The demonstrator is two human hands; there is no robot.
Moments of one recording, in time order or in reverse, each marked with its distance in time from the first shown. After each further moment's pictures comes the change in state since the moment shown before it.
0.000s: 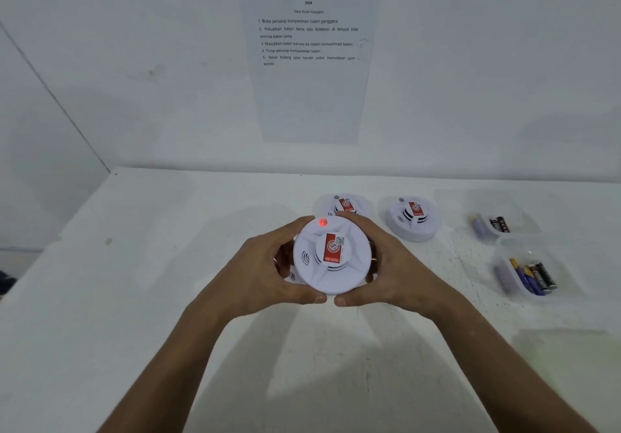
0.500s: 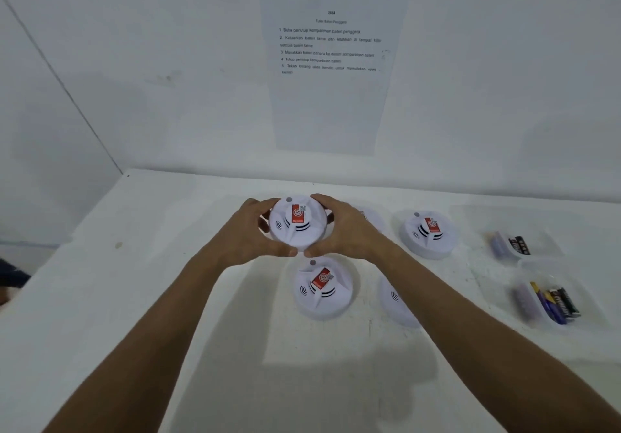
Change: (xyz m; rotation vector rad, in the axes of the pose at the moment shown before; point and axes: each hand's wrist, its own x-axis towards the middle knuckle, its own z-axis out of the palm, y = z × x) left_hand 0.062 -0.084 -0.053 0.181 0.095 -0.120; right_hand 0.122 0.010 0.017 -0.273 0.028 0.060
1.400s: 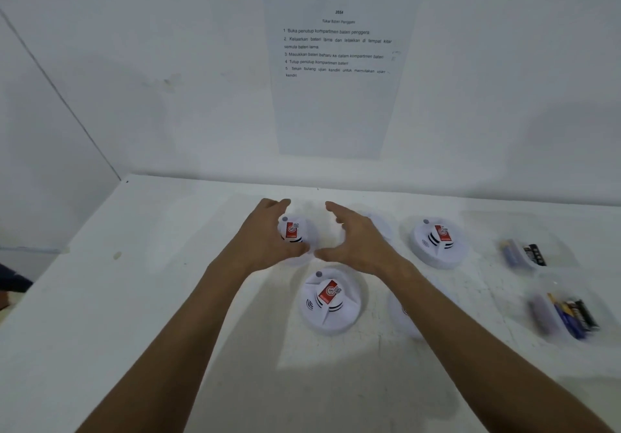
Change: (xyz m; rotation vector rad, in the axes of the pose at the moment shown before) left_hand 0.022 0.007 0.010 0.229 0.017 -0.221; right_hand 0.003 0.007 0.002 -0.091 0.063 0.134
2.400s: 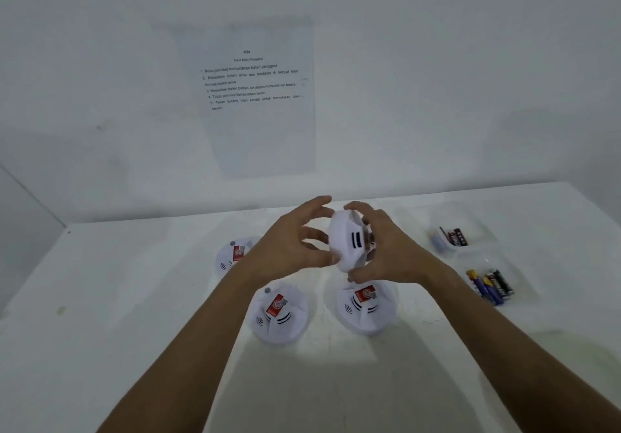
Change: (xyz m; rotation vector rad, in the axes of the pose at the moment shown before) left_hand -0.018 0.122 0.029 -0.604 -0.299 0.286; right_hand -0.089 0.052 -0.100 0.033 0.055 -0.021
